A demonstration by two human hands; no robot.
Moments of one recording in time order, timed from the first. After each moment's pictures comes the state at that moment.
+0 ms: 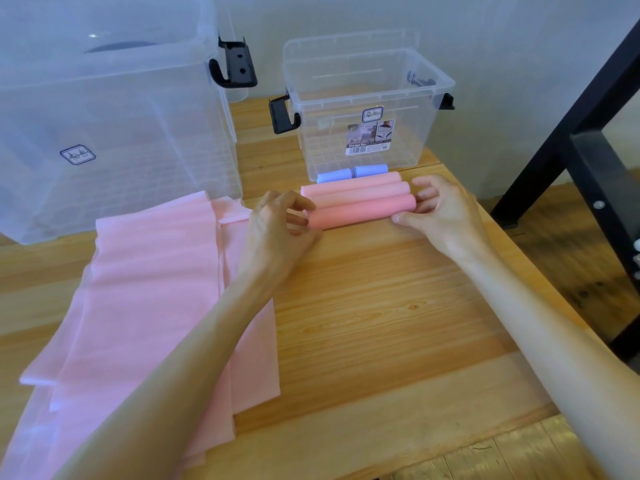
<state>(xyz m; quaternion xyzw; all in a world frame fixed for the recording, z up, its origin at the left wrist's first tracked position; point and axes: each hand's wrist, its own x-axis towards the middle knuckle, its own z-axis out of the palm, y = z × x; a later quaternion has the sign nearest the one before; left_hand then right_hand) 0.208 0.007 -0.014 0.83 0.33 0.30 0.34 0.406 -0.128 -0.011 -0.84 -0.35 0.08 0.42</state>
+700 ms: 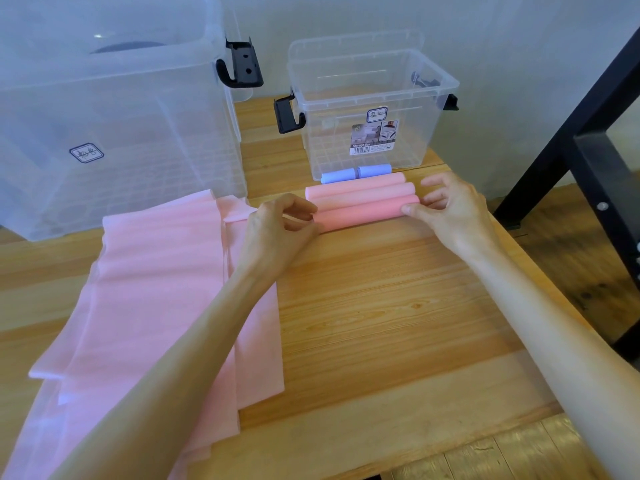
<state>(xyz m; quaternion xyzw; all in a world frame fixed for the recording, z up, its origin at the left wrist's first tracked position) 0.202 0.012 -0.012 0.80 0.36 0.27 0.40 0.407 -0.134 -0.007 -0.83 -0.34 0.08 0.43</state>
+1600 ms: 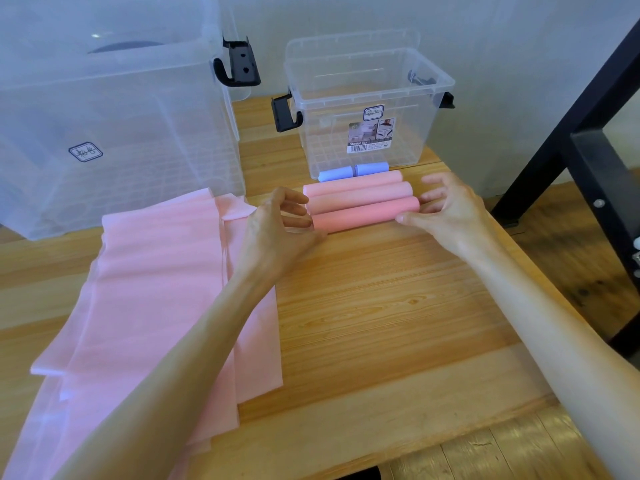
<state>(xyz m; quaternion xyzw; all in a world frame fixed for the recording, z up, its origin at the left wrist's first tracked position) 0.200 0.005 -0.012 0.79 0.35 0.28 0.42 0.404 -0.140 -0.007 -0.83 -0.33 0.11 0.43</state>
